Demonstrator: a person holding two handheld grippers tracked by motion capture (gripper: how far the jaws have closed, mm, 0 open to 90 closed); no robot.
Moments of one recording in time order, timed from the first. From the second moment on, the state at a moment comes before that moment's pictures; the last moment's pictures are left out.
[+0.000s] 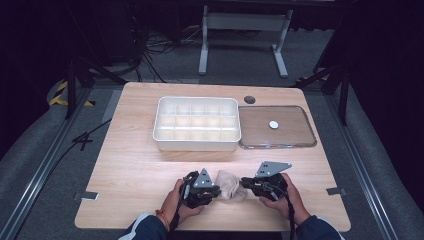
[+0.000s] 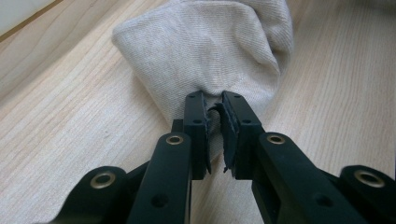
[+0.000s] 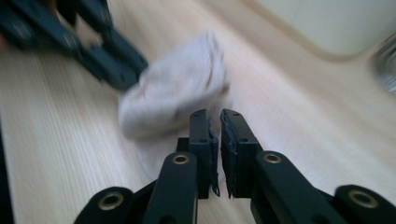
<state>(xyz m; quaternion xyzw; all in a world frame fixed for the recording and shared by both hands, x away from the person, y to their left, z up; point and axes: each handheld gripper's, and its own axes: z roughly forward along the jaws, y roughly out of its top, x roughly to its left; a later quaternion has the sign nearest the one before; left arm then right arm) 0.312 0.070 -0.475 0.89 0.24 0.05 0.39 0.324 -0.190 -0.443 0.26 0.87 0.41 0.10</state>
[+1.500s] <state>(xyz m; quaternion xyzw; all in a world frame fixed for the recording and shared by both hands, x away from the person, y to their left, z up) 0.325 0.075 -0.481 0.87 0.29 0.00 0.41 0.317 -0.162 -0.462 0.23 0.90 0.36 0.12</state>
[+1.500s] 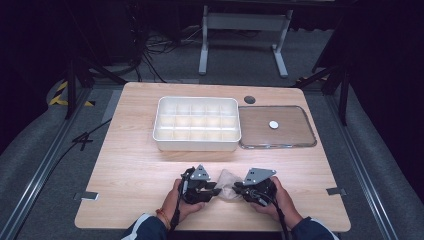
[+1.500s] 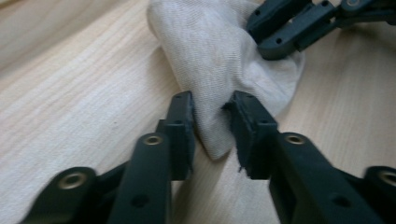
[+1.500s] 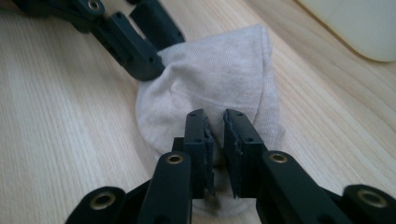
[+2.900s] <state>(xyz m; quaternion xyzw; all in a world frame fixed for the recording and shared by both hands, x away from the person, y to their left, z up) 0.314 0.073 -0.457 0.85 0.27 0.03 0.45 0.311 -0.148 -0.461 0.22 0.89 0.38 0.11</state>
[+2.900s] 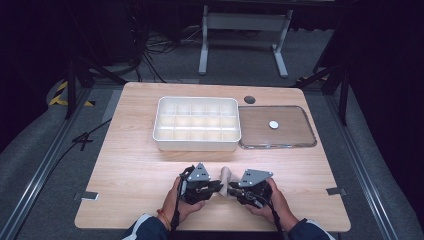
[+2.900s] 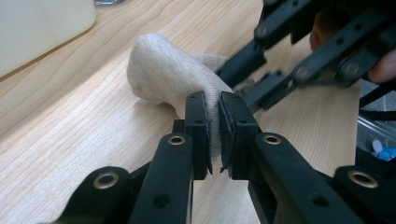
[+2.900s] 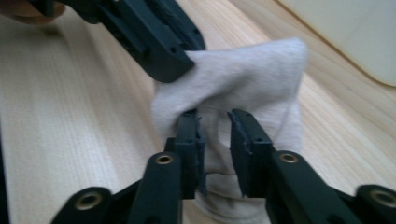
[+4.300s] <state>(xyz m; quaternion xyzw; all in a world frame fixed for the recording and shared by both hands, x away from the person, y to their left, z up) 0.313 0.054 -0.452 0.87 0.24 0.04 0.43 0.318 -0.177 -0.474 0.26 0.88 0.39 0.08</state>
